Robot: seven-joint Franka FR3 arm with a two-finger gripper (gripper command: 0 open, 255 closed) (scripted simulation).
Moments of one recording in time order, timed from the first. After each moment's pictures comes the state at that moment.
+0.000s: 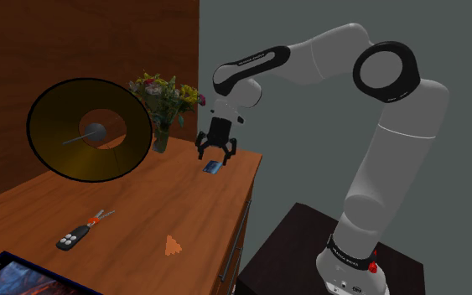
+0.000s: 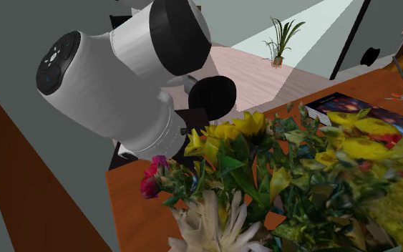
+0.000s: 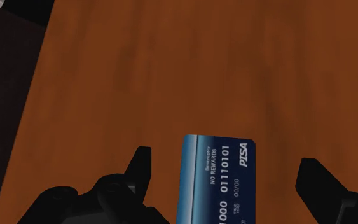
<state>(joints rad) -0.15 0.04 0.16 -2.07 0.55 1.83 0.96</state>
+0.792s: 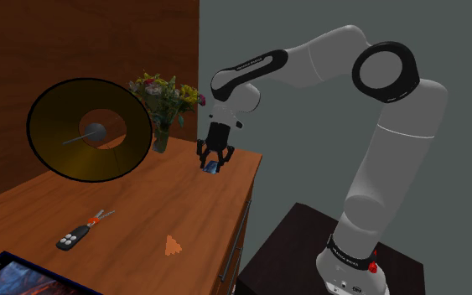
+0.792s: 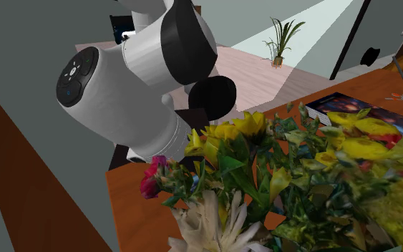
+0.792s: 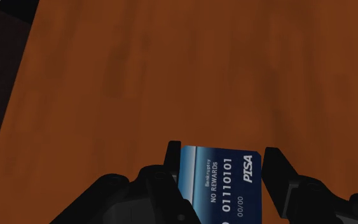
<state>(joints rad) -0.14 0.05 0.17 -2.10 0.56 1.88 0.96</state>
